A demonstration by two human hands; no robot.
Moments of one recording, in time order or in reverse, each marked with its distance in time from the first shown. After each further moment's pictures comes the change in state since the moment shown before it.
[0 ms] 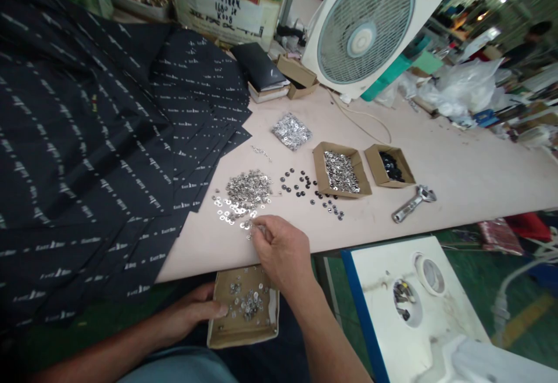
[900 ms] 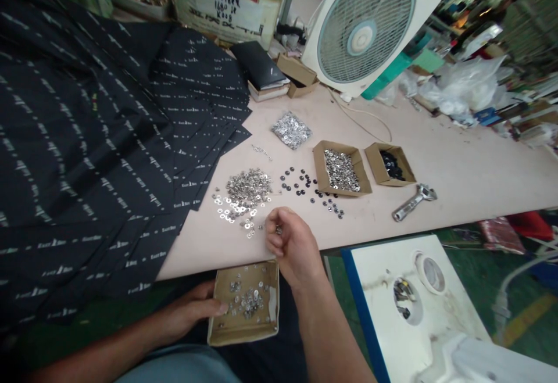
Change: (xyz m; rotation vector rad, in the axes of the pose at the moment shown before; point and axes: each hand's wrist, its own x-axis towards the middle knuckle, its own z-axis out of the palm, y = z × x) left_hand 0.000 -0.002 -0.002 0.015 -0.013 0.023; right_hand 0.007 -0.002 -0.010 1.166 -0.061 0.478
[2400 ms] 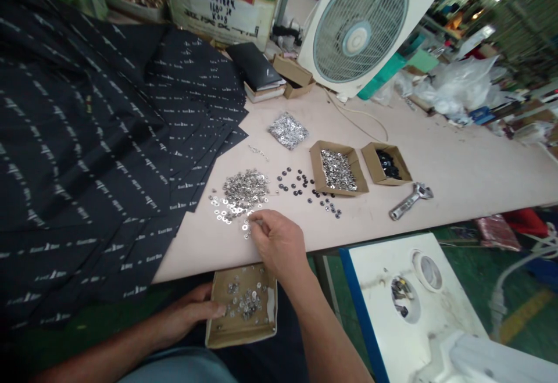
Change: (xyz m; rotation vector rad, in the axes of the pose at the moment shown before) left_hand 0.000 -0.001 0.002 -0.016 0.013 -0.013; right_hand 0.010 0.014 -0.003 -1.078 0.028 -0.455
